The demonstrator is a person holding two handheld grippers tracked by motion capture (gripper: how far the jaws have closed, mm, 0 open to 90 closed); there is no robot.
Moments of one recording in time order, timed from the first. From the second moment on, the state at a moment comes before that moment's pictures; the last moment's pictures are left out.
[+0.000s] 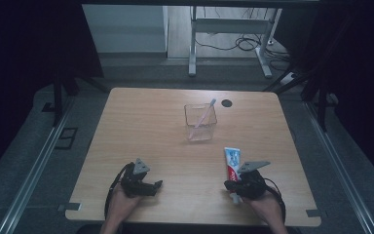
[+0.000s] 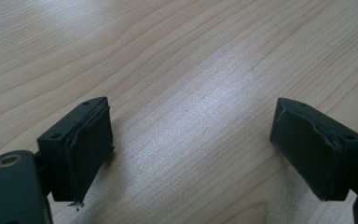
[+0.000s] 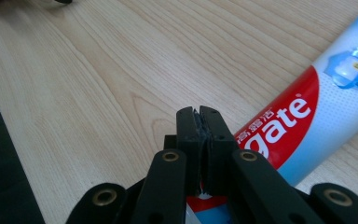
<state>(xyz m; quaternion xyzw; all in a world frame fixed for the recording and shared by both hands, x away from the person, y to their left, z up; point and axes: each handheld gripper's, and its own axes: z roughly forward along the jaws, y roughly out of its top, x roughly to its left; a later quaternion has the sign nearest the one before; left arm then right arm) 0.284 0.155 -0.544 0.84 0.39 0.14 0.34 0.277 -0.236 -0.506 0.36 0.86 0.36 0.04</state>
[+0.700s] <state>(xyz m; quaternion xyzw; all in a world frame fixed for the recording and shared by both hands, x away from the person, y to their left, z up) 0.284 0.155 -0.544 0.84 0.39 0.14 0.34 0.279 -0.261 -0.502 0.39 0.86 0.33 0.06</state>
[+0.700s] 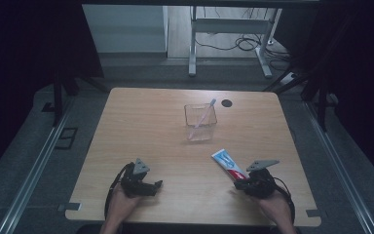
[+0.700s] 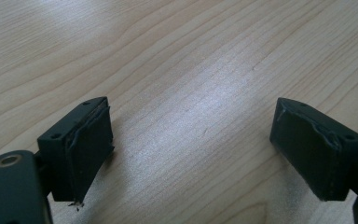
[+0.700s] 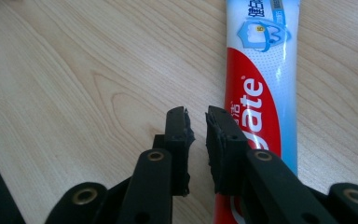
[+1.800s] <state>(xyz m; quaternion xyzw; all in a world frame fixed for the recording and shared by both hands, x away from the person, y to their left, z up) 0.284 0.155 -0.544 0.84 0.39 0.14 0.34 0.322 -0.244 -0.496 0.40 0.90 0.18 0.06</state>
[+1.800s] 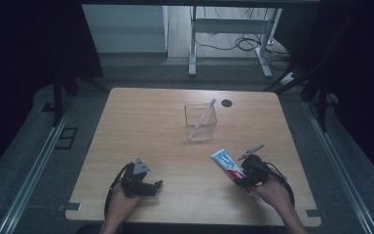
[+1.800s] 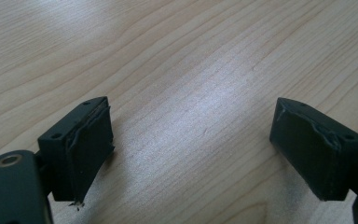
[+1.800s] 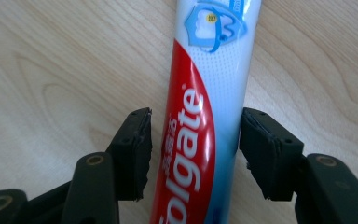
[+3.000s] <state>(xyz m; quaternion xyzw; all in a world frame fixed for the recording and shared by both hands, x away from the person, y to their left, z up) 0.284 0.155 -0.544 0.84 0.39 0.14 0.34 0.343 -0.239 -0.484 0.39 0.90 0.18 0.05</state>
